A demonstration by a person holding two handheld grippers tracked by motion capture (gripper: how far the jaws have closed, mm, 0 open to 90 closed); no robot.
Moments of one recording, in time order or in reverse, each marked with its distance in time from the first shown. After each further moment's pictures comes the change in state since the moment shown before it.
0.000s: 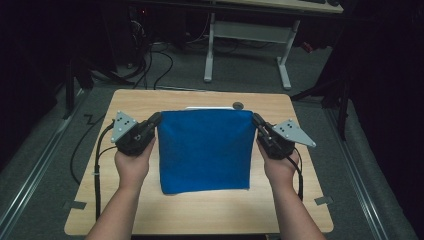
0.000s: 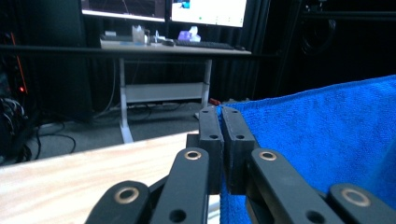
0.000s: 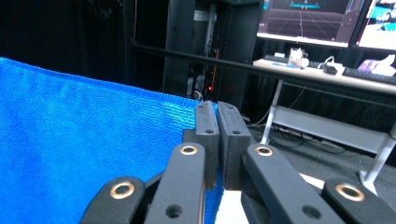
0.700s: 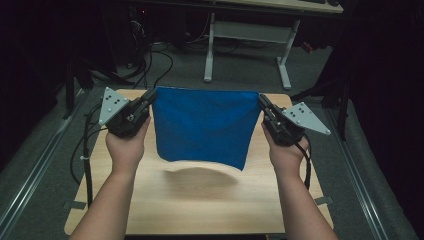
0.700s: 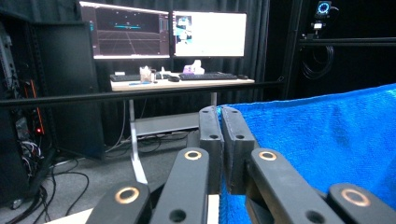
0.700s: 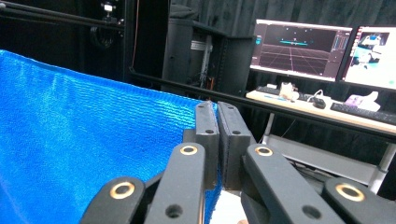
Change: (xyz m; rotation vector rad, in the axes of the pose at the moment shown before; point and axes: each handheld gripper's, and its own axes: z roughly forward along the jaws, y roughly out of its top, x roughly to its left) left arm -0.004 0.062 -0.005 -0.097 0.018 0.075; right arm -0.004 0.052 -0.005 -0.099 -0.015 -0.029
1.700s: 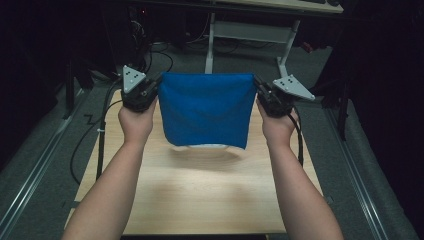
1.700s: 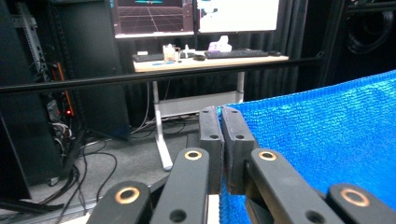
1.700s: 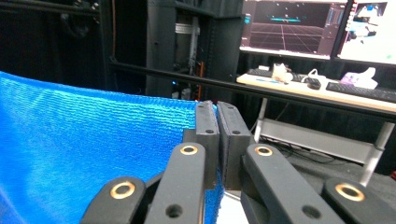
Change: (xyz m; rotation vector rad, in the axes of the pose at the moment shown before) left arm 0.035 -0.011 0.089 0.119 0.113 0.045; right arm -0.033 -0.002 0.078 0.079 -0.045 0.049
